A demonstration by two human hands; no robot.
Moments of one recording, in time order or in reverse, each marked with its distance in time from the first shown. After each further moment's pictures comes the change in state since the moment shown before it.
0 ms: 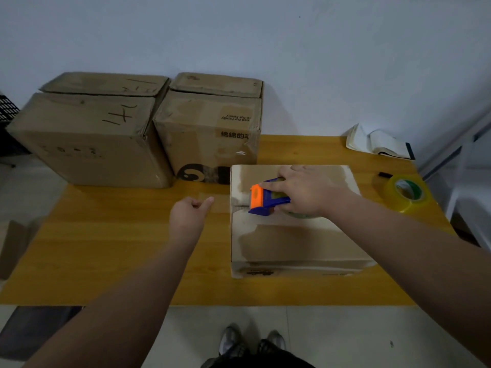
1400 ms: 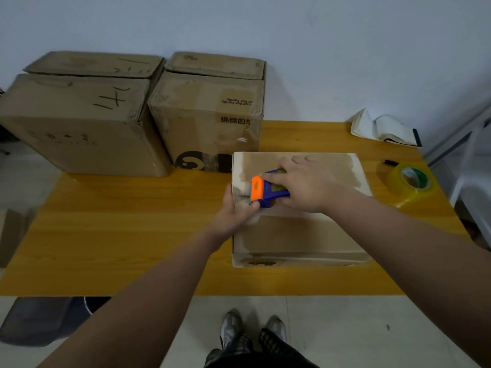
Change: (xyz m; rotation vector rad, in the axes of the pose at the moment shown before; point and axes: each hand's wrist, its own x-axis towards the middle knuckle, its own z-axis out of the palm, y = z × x) left_hand -0.035 0.022 0.035 -0.470 -0.736 -0.027; right_hand 0.001 -0.013 0.005 -0.053 -0.003 0.033
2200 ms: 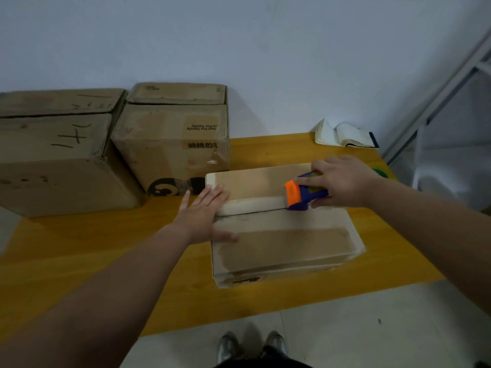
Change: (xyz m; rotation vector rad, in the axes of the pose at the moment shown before) left_hand 0.052 0.031 -0.036 1.394 -0.106 0.310; right_hand -0.074 0.100 -0.005 -0.208 -0.135 0.076
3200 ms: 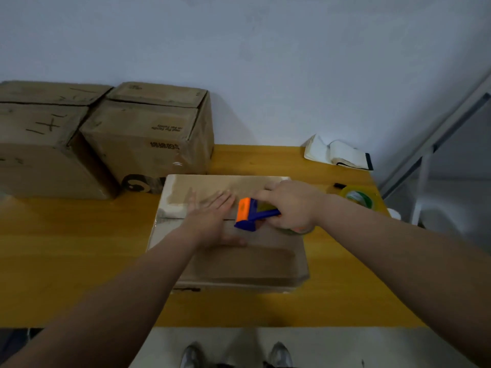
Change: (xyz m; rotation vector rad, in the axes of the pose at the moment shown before) left_hand 0.060 0.131 0.016 0.160 0.098 -0.157; right_hand 0.003 0.022 0.025 0.363 0.050 -0.230
